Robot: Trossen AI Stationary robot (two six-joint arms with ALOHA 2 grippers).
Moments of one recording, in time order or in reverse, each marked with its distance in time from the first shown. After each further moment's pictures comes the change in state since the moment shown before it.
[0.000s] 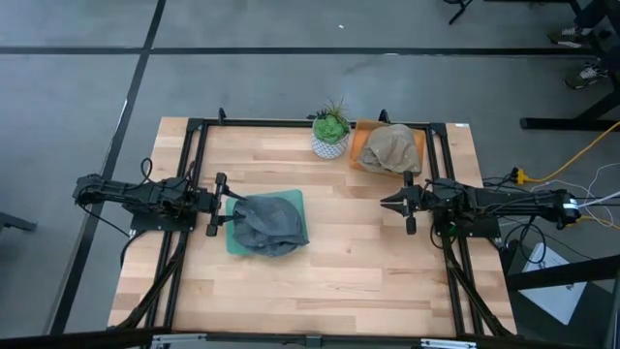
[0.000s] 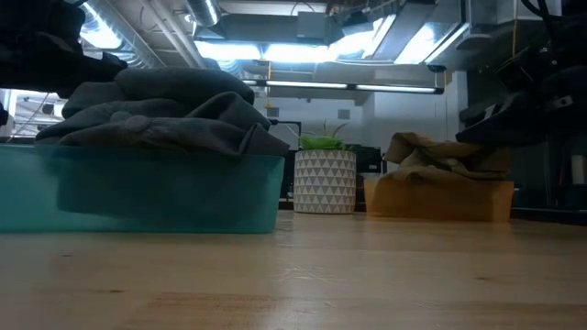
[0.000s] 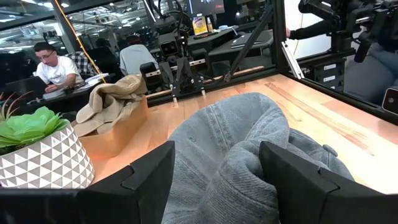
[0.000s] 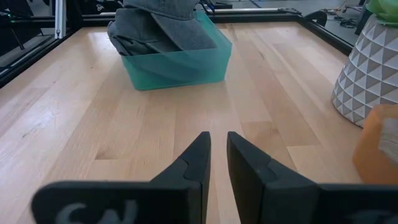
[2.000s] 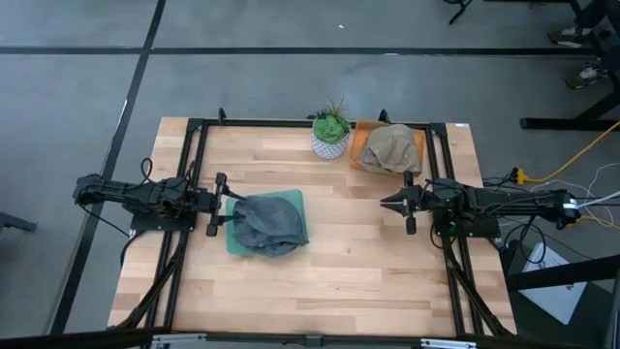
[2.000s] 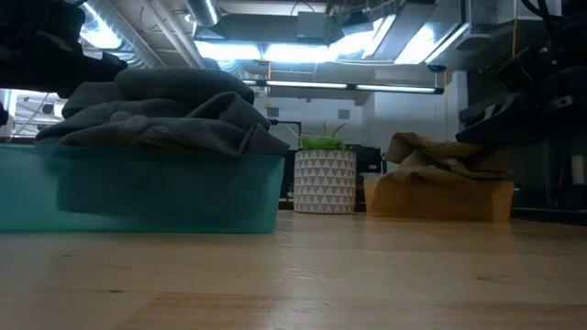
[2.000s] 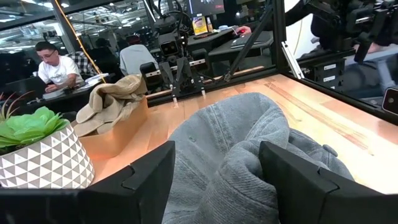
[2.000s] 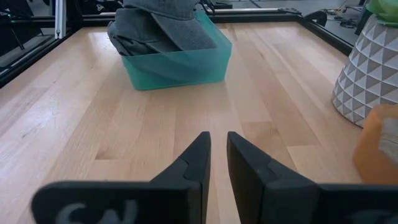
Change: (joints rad) left arm 0.000 0.000 0.000 0.000 0.000 0.000; right arm 0.000 0.000 0.000 0.000 0.000 0.000
